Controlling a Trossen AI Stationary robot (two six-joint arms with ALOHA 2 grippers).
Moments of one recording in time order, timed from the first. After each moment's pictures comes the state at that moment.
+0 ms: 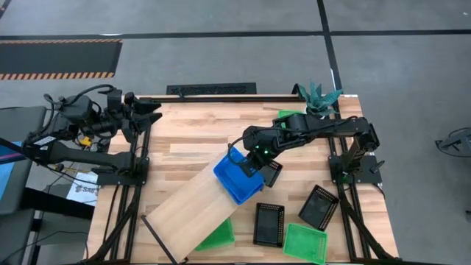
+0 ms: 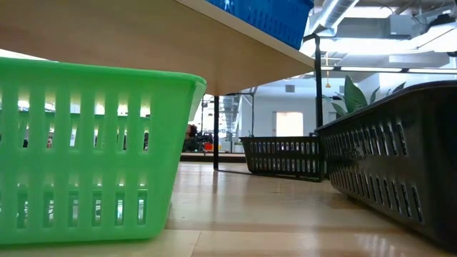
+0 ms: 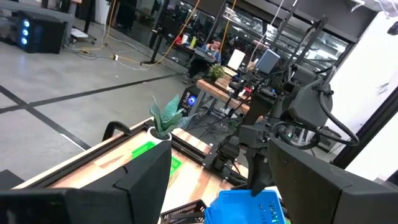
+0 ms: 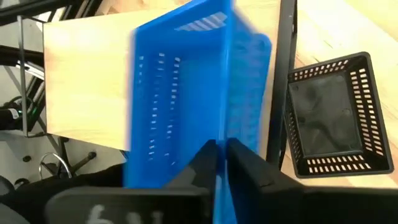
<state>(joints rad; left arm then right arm) 0.06 0.64 1.18 -0.57 -0.24 -0.47 0.11 1.79 2.01 -1.23 -0.06 0.97</state>
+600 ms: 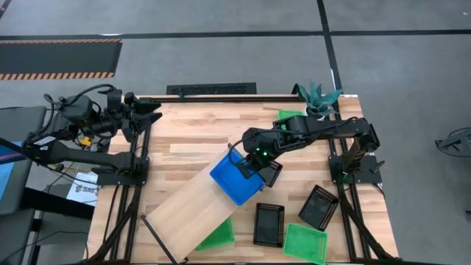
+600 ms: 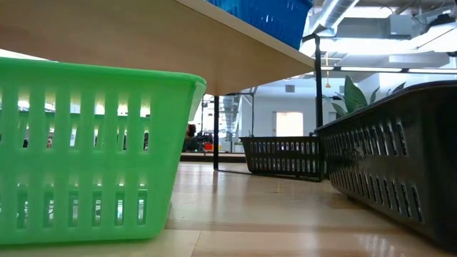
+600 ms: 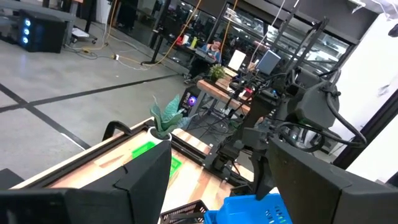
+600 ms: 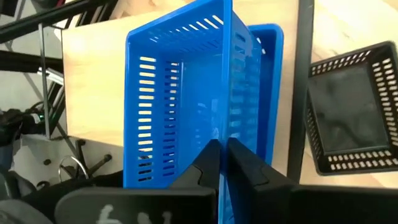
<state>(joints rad) 0.06 0.64 1.18 -0.57 -0.24 -0.47 0.13 1.79 2.01 -1.20 -0.07 1.03</state>
